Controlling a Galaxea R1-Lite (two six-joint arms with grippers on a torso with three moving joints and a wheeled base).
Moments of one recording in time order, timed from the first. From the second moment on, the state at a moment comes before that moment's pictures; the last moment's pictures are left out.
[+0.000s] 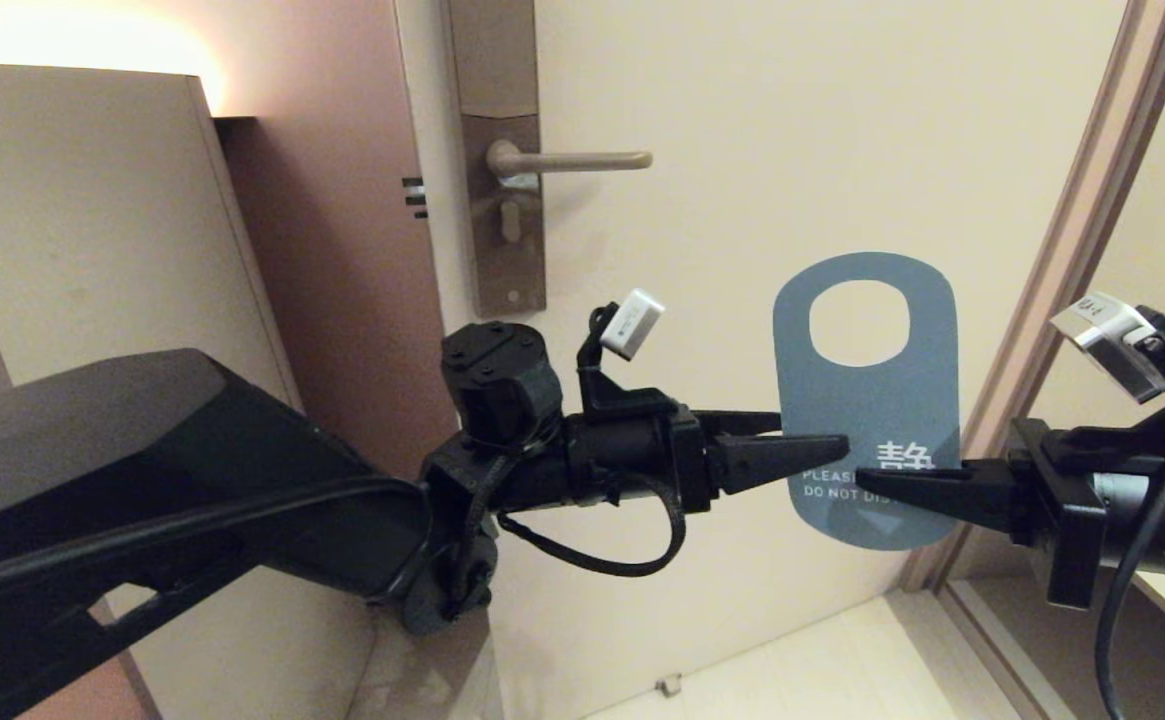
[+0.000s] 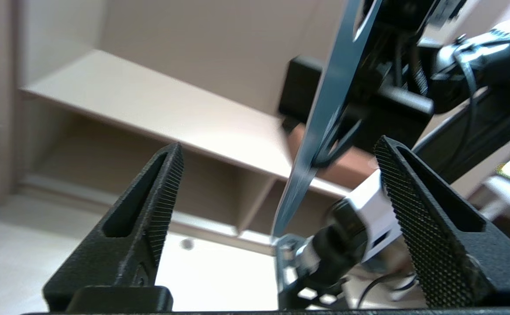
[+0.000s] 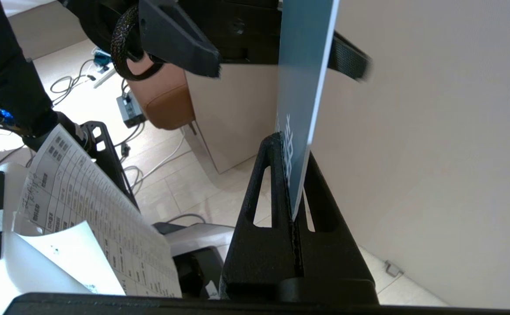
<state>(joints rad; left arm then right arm) -0.76 2.12 -1.06 -1.26 -0.81 -0.63 0.24 1.34 -0.64 -0.34 0.78 -0.03</state>
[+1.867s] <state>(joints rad) -0.40 1.52 -0.37 -1.25 -0.72 -0.28 0.18 1.27 -0.58 -0.34 0.69 -0.03</state>
